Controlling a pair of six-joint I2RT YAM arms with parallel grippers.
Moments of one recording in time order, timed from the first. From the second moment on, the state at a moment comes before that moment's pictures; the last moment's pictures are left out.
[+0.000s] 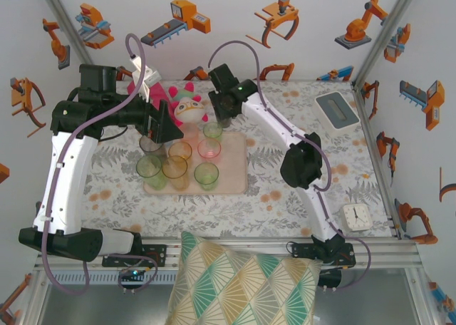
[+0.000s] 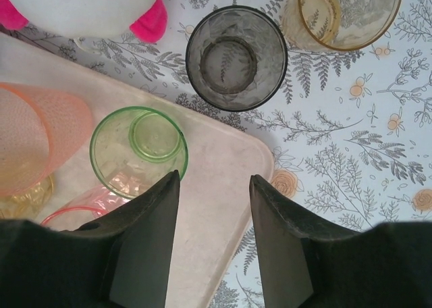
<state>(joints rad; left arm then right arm) -0.24 1.33 1.75 -1.15 0.73 0.20 0.67 2.31 2.34 -0.95 0.18 0.16</state>
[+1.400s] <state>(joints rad) -0.24 1.35 1.75 -1.15 0.74 0.20 0.54 2.44 2.36 -0.77 0.06 0.30</state>
